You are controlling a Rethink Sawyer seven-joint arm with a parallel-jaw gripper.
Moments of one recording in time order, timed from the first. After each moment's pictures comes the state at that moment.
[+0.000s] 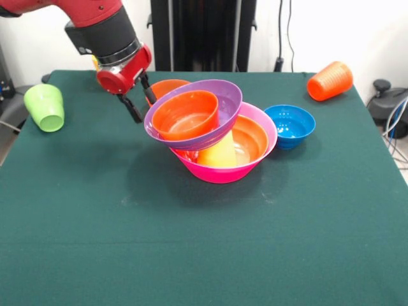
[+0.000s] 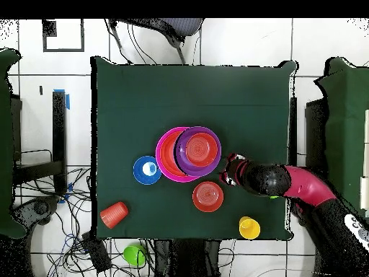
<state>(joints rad) -1.12 -0.49 0.71 1.86 -0.55 0.64 0.45</state>
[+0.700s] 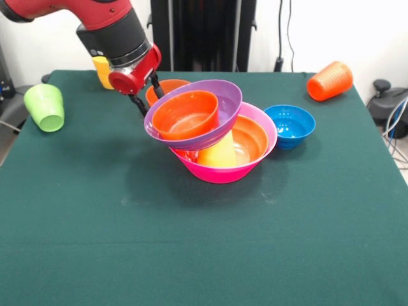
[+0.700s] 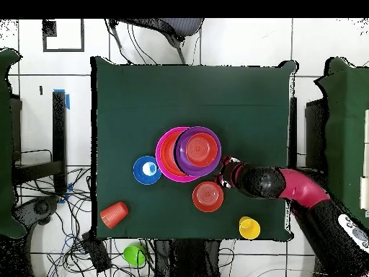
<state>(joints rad) -1.12 -0.48 0.71 1.88 -0.55 0.63 0.45</state>
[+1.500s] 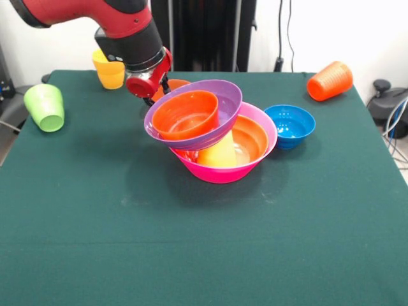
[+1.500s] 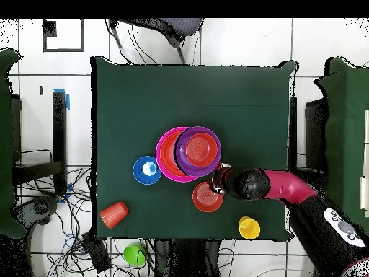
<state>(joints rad) -1.02 -0.48 0.62 1.88 -0.60 0.63 0.45</state>
